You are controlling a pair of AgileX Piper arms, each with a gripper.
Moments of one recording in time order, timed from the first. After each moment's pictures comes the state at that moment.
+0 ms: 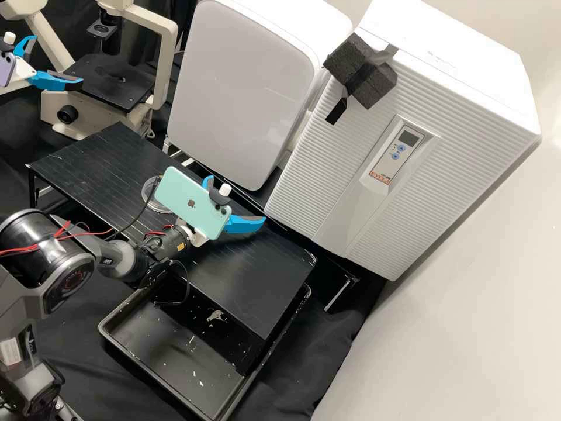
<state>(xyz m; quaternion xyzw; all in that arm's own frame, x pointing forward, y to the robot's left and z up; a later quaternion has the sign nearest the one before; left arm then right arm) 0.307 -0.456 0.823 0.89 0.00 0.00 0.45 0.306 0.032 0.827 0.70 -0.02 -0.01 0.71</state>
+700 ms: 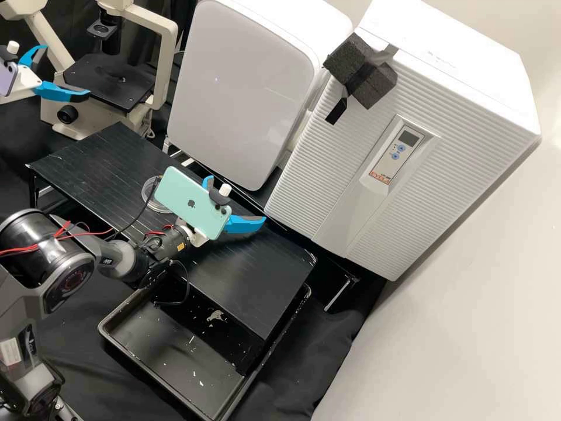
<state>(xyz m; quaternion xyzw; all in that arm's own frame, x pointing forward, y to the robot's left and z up) 0.285 -0.491 0.797 0.90 -0.04 -0.07 0.44 0.306 0.032 0.827 0.70 -0.02 -0.01 0.71</state>
